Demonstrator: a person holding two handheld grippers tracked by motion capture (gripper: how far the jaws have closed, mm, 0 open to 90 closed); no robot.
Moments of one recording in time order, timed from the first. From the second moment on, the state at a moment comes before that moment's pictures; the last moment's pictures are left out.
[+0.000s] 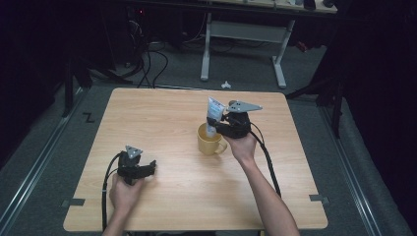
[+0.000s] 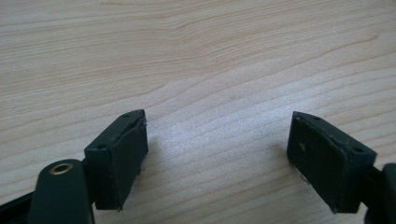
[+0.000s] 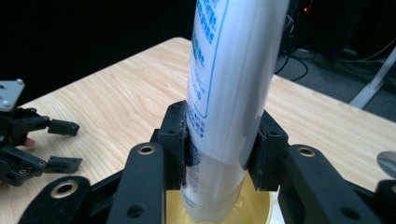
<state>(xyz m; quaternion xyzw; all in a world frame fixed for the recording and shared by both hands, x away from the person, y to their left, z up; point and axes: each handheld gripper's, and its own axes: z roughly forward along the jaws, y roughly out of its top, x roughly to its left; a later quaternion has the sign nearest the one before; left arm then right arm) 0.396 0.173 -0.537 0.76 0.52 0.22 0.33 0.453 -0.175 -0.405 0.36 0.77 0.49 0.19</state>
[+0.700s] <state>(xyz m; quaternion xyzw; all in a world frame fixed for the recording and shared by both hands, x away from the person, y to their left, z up) 0.396 0.173 -0.537 0.76 0.52 0.22 0.33 0.455 -0.169 -0.427 0.36 0.79 0.46 0.18</state>
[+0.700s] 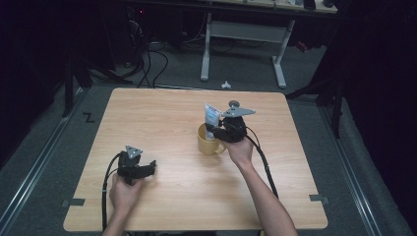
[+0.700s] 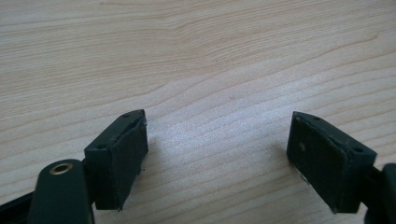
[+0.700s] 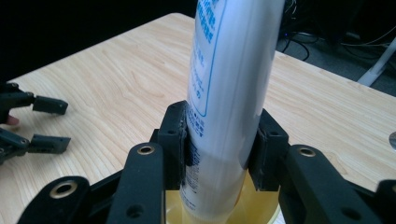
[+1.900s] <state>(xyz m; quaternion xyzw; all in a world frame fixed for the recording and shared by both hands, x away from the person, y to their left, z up) 0.396 0.173 -0.536 0.76 0.52 0.22 0.33 0.462 -0.164 -0.447 0.37 0.80 0.43 0.18</state>
